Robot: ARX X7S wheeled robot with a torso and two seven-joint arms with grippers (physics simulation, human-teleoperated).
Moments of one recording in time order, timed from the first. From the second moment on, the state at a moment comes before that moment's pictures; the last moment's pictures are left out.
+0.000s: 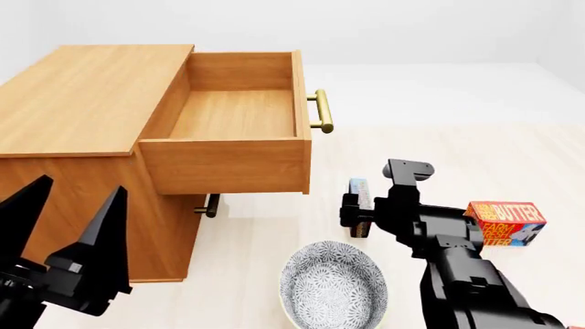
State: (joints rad) left arm -0.99 -1.54 1.73 0.73 -0.90 0.81 -0.71; right arm 1.13 0.10 0.07 1.31 0.00 0.53 -0.32
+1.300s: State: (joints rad) left arm -0.97 -1.50 1.73 0.70 -0.94 0.80 -0.69; right arm 1.11 0.11 0.05 1.31 0.00 0.43 -0.26
